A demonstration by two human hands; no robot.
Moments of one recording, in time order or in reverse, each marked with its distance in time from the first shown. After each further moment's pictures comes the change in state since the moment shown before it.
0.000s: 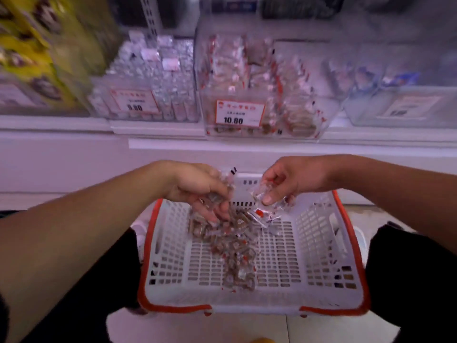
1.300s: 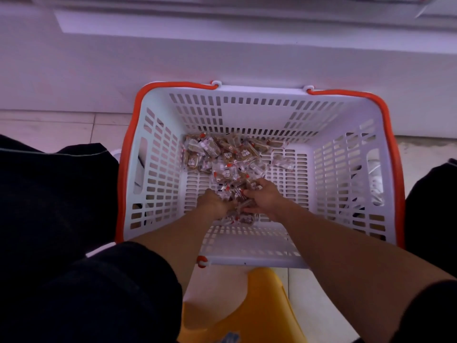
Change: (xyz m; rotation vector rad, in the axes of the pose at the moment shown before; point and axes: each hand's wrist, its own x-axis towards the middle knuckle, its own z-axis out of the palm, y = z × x) left_hand 0.192 -0.235 0.100 -0.001 0.498 -0.545; right_hand 0.166 0.227 0.176 0.860 0.451 0.512
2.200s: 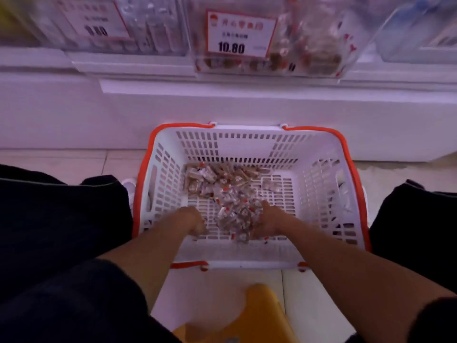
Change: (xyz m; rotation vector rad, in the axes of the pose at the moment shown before) left_hand -0.066 0.009 -0.079 0.976 -0.052 0.193; right_hand -0.059 -0.019 -0.033 -1.235 -0.009 -0.209
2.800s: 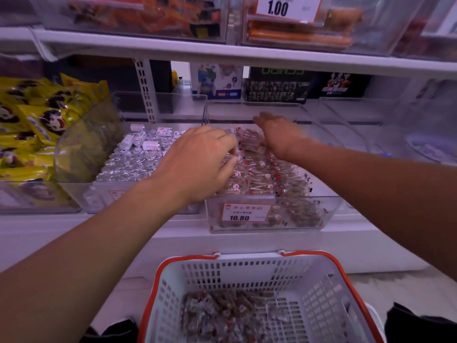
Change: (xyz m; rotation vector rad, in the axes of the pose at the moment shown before) left_hand -0.222 -0.031 -0.309 0.141 1.572 0.640; right_hand -0.105 -0.158 -0.419 -0.536 1.089 -0.182
